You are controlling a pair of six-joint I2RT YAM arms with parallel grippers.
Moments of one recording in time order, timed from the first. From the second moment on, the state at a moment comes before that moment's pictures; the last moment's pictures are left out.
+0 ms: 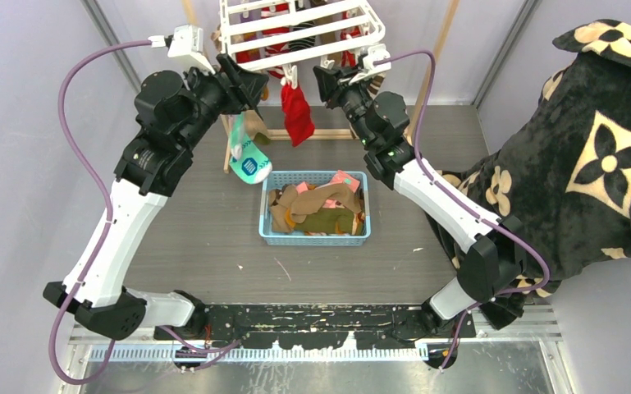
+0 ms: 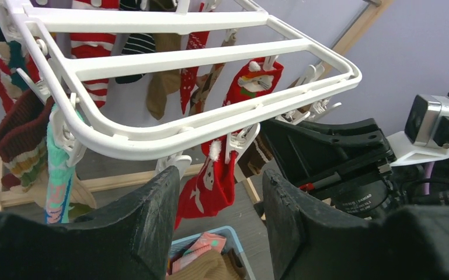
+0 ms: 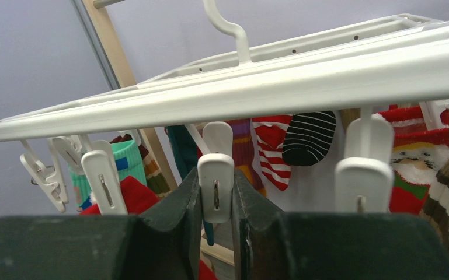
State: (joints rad) left arm -0.51 1.30 1.75 -0.38 -0.07 -0.42; right arm 0.59 1.54 1.42 0.50 0.09 0.17
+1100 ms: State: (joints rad) left arm -0.57 1.47 1.95 -0.41 0.14 -0.44; right arm 0.71 1.52 1.42 0.50 -0.02 0.26
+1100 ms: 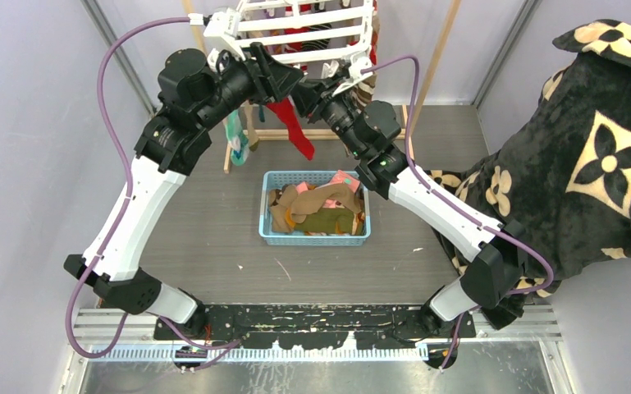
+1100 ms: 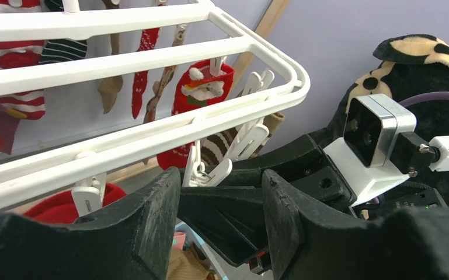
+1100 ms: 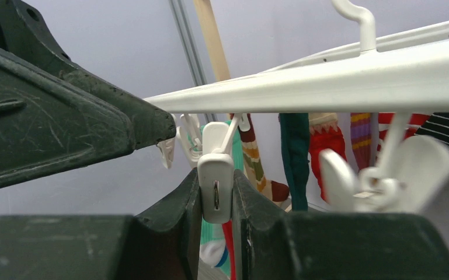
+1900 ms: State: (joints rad) left arm -0.57 1.51 1.94 -0.40 0.14 -0.36; right arm 0.71 1.52 1.46 0.42 -0.08 0.27
